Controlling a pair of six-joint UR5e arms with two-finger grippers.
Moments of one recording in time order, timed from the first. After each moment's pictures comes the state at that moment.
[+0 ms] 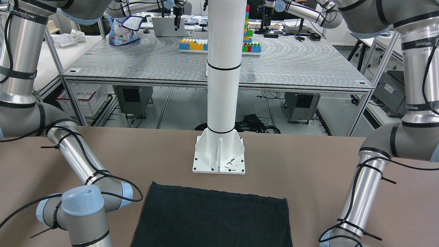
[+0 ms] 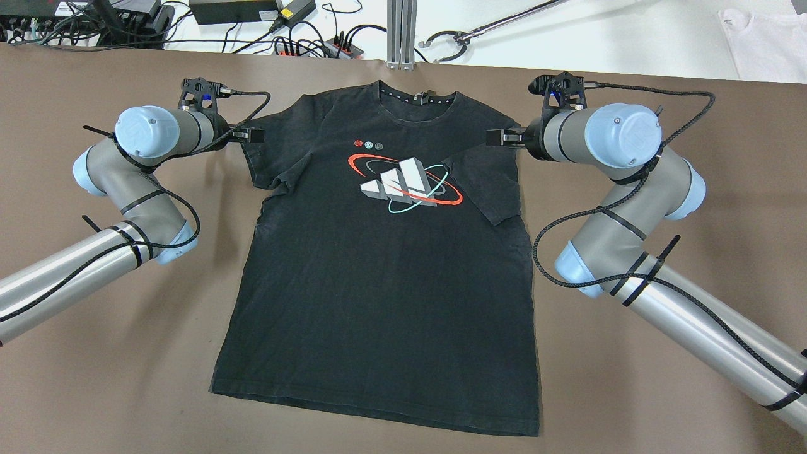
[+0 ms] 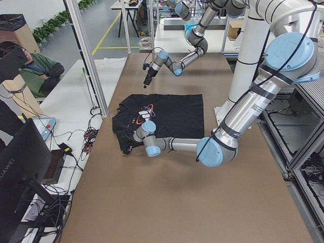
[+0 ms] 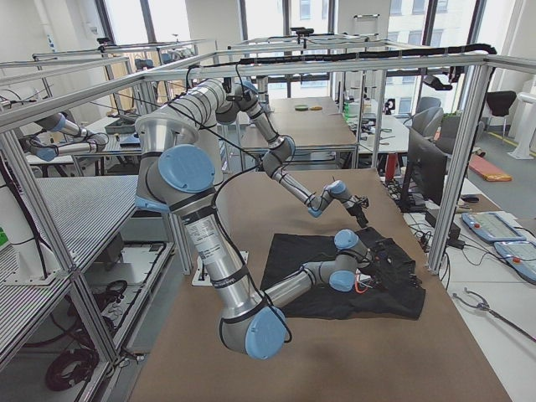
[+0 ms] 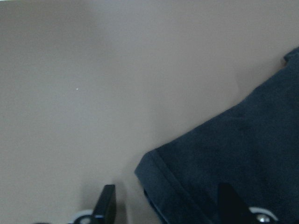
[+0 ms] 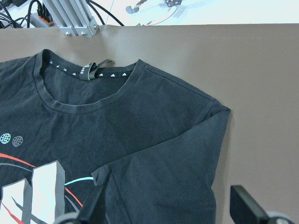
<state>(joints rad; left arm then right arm) -0.89 -2.27 -0.86 -2.66 -1.66 -0.93 0.87 -0.99 1.41 -0.85 1.72 1.00</state>
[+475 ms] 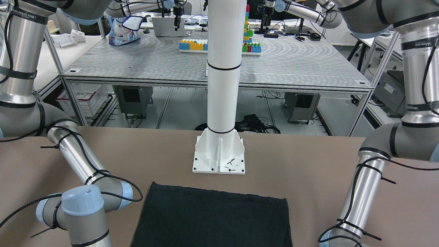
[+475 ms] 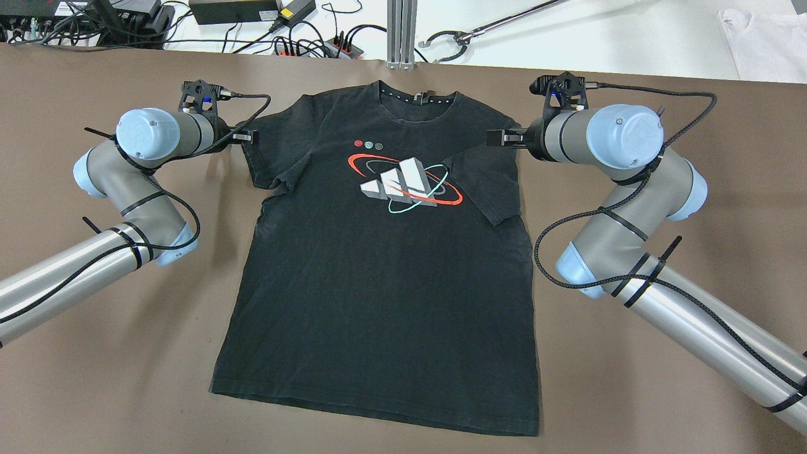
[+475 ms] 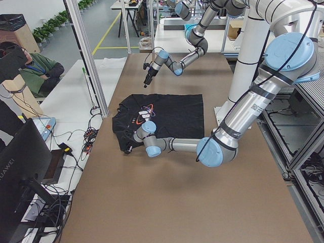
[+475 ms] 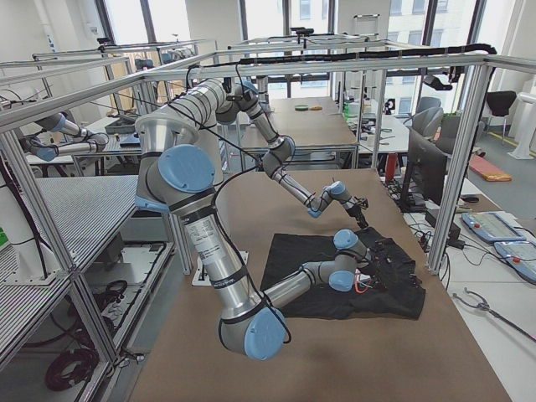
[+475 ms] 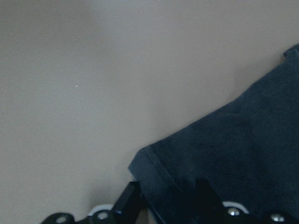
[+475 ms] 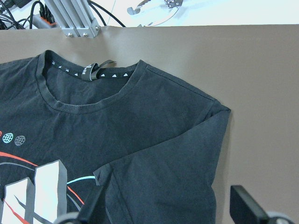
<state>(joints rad) -0.88 -2.27 -0.86 -2.66 -1.66 -0.93 0.87 -0.99 1.43 -0.85 1.72 1.00</state>
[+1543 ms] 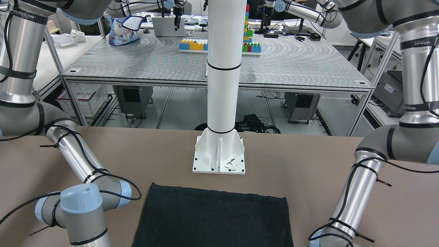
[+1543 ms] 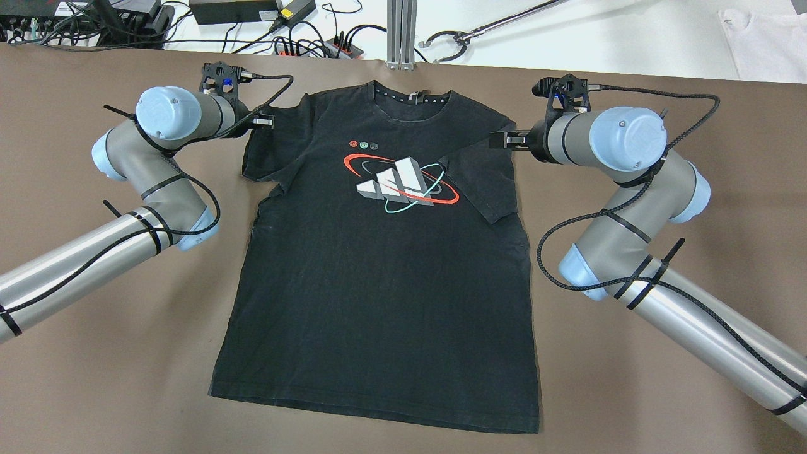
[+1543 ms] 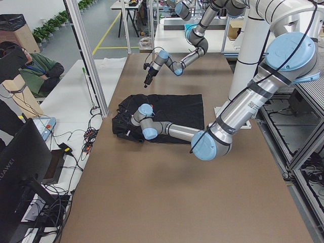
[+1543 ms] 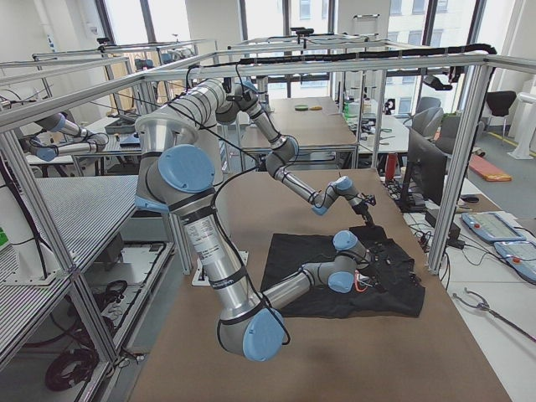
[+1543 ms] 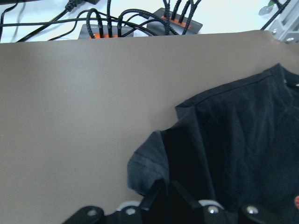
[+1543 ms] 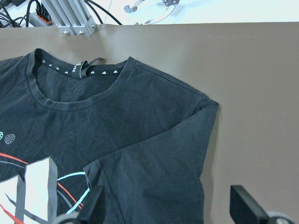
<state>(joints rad) -0.90 -2.36 -0.99 -2.45 -1.71 -0.95 0.87 -1.00 1.43 -0.85 1.72 1.01</state>
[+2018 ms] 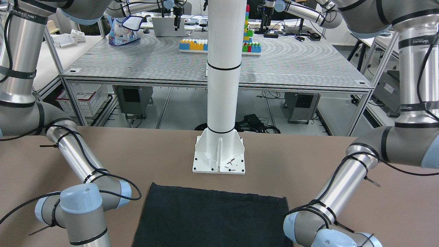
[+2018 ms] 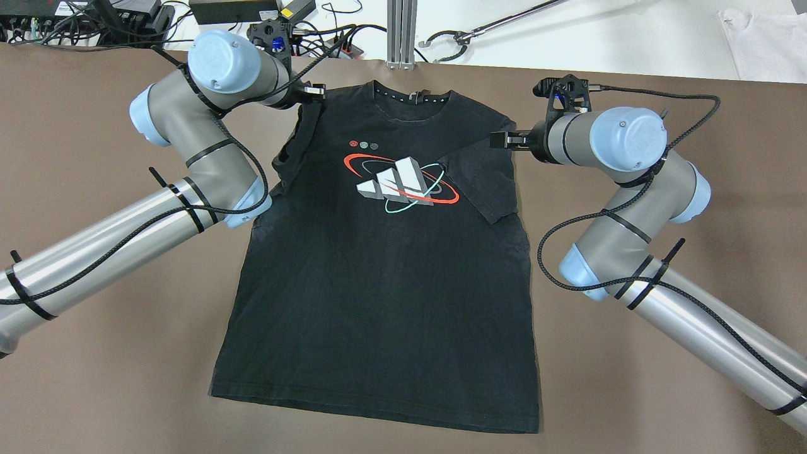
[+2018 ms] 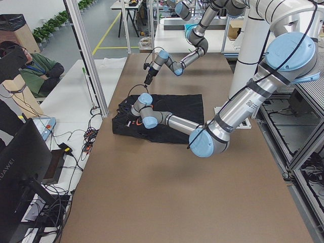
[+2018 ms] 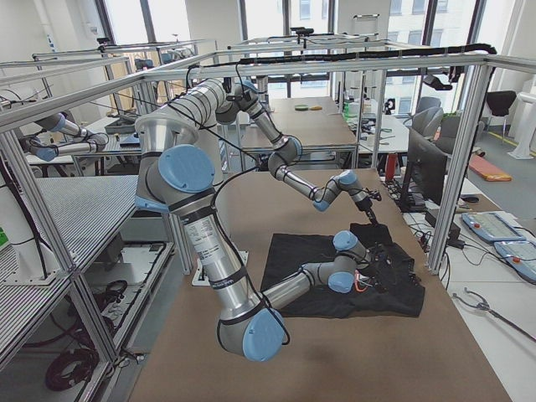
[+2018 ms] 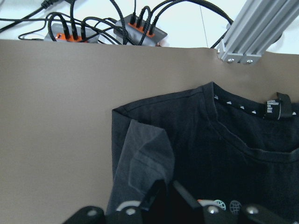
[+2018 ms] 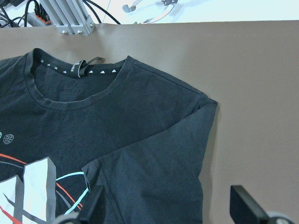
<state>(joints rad) -0.87 -2.47 -1.09 -2.20 -1.72 -1.06 0.87 -1.00 1.43 -0.85 1.72 1.01</state>
